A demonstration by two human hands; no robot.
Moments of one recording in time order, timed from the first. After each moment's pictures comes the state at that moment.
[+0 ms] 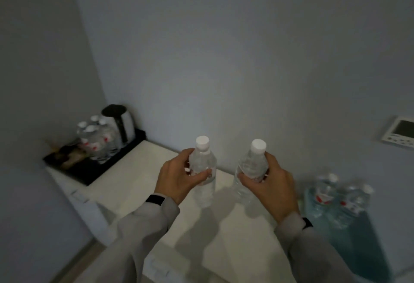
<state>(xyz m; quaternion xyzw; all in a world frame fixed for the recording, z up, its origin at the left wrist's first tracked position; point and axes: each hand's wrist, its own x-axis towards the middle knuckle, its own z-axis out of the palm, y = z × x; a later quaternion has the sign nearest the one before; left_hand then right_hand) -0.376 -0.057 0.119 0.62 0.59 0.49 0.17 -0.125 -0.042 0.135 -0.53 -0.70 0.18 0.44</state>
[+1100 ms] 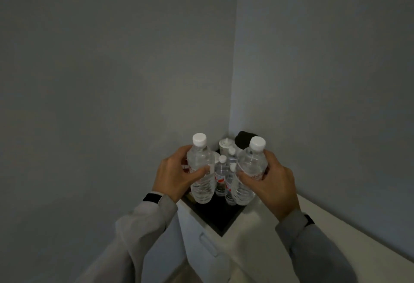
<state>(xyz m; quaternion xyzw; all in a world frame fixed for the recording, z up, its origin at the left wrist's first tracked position) -0.949 -0.004 0.144 0.54 0.67 0.50 0.07 -0.714 0.083 0.153 -0.38 -0.76 0.30 0.43</state>
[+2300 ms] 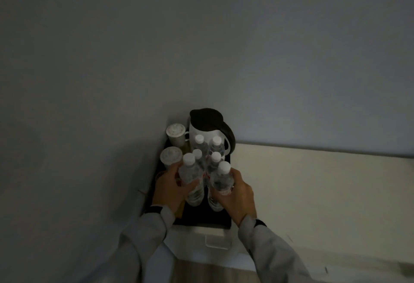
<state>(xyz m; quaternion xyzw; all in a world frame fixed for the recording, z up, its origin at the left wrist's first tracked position) -1.063 0.157 -0.010 0.64 0.56 0.39 0.35 -0.867 0.104 -0.008 -0.69 -0.54 0.30 0.39</state>
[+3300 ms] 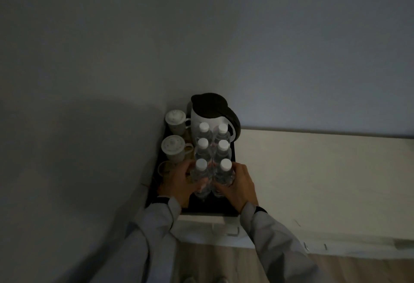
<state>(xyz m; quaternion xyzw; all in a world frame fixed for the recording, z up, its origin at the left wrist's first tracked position) -1.075 0.179 -0.053 0.67 0.53 0.32 0.41 -0.882 0.121 -0.049 -0.71 -0.53 0.29 0.37</state>
